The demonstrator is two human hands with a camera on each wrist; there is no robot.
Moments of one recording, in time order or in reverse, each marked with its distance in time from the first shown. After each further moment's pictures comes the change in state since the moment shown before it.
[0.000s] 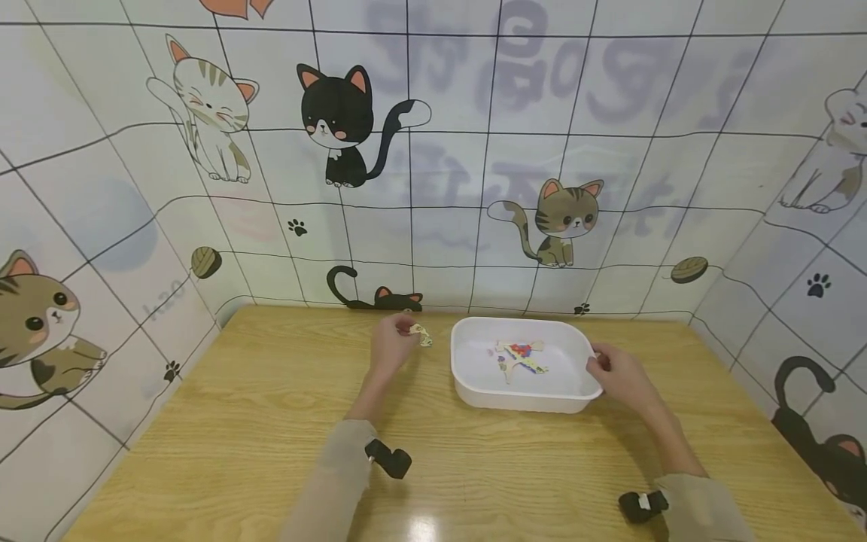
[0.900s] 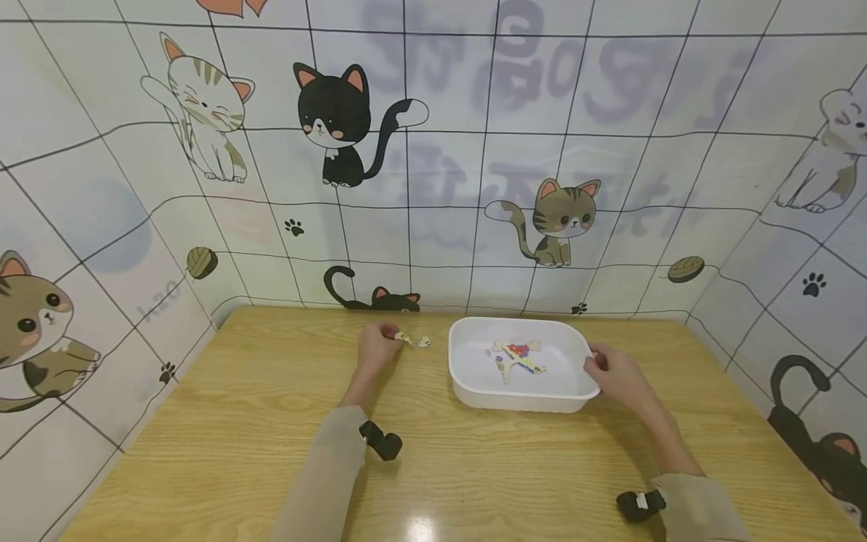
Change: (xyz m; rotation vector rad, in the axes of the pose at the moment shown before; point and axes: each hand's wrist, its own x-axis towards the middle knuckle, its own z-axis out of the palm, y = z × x) left_hand 0.019 -0.044 -0.005 0.038 -0.014 -0.094; right_hand -0.002 0.000 0.000 0.042 -0.020 0.011
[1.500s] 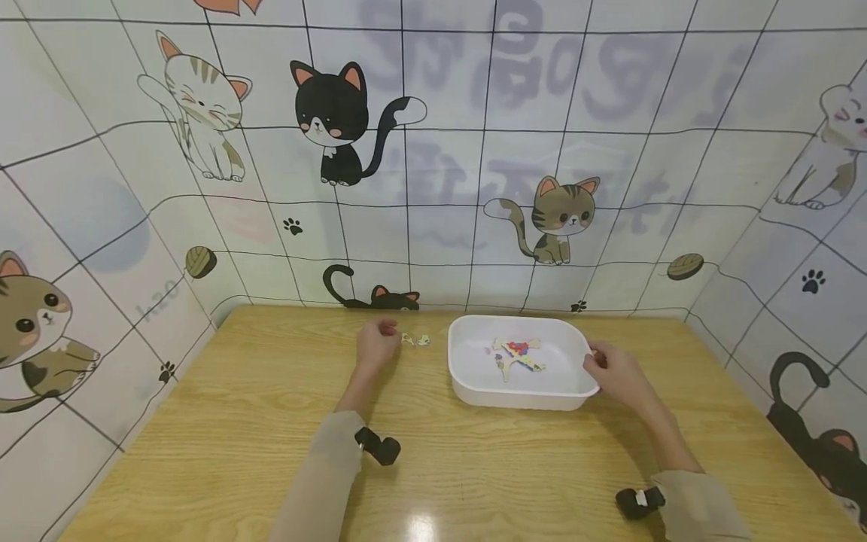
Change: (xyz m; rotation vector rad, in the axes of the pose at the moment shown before) left_hand -0.007 0.009 -0.002 -0.061 0.016 -0.022; right_hand 0.001 0.000 -0.001 0.012 0.002 -0.003
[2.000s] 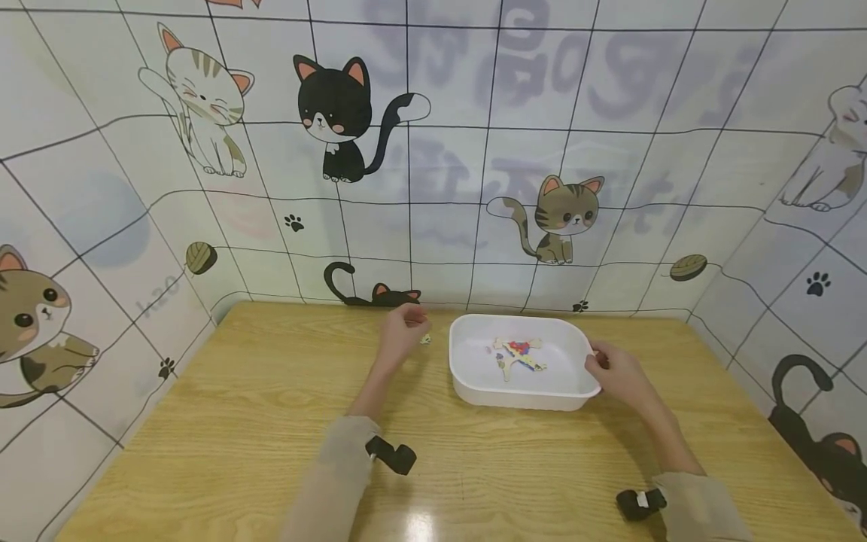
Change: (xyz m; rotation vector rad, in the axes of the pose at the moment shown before) left_hand -0.019 0.048 0.014 -0.124 -0.117 0.136; right_hand 0.001 0.001 0.001 -0.024 -0.002 -0.002
